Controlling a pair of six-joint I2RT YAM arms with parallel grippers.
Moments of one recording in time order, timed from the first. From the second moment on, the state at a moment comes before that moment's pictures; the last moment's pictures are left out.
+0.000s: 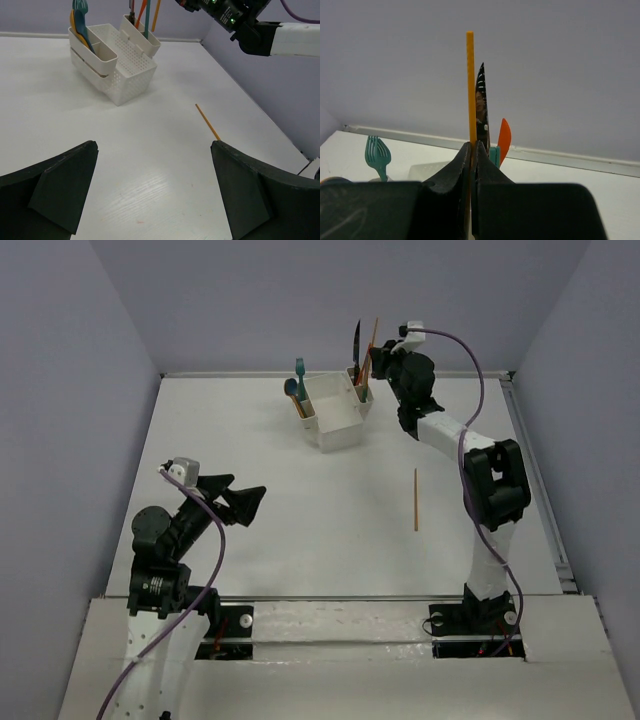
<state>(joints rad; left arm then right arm) -0.10 0.35 0.56 -0.20 0.48 -0.39 0.33 2.02 1.56 0.60 0.05 0.22</state>
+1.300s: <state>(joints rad) -0.10 0.34 0.56 -0.20 0.47 -0.39 0.35 1.46 1.04 0.09 0.25 0.46</state>
